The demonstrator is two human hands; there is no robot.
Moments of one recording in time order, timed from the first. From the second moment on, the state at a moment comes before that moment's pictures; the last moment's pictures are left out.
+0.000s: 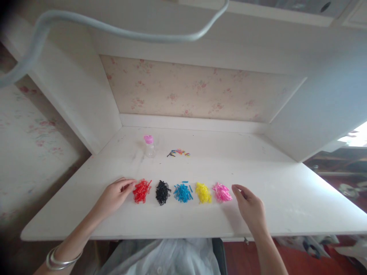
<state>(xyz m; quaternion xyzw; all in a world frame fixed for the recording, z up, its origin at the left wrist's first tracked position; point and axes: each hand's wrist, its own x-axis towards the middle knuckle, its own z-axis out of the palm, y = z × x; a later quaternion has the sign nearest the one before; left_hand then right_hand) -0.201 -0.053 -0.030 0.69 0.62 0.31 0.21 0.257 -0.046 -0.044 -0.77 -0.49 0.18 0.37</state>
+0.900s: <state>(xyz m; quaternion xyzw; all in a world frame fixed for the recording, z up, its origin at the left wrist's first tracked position) -0.215 -0.075 -0.043 0.63 0.64 0.38 0.20 0.117 0.122 -0.023 -0.66 -0.74 0.10 0.05</state>
